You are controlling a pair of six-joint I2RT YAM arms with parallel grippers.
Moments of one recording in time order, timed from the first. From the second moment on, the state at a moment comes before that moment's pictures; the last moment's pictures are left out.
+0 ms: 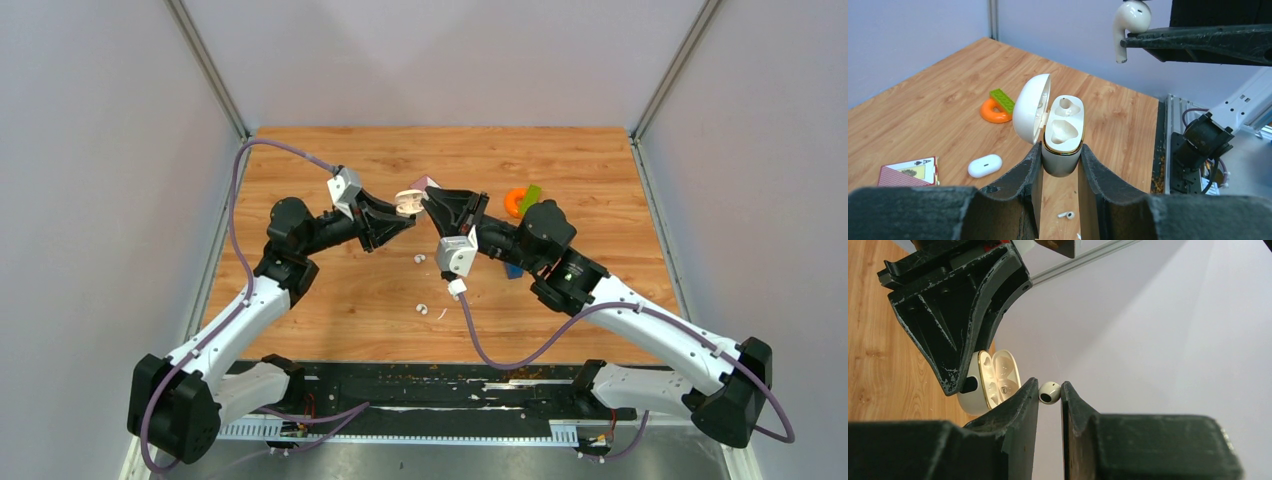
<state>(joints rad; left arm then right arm) -0.41 1.05 0.71 0.50 0.79 -0.28 0.89 1.10 1.00 0.23 -0.30 -1.14</state>
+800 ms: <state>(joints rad) -0.41 1.05 0.71 0.51 0.78 -0.32 0.89 1.15 0.98 0.30 -0.29 -1.15</state>
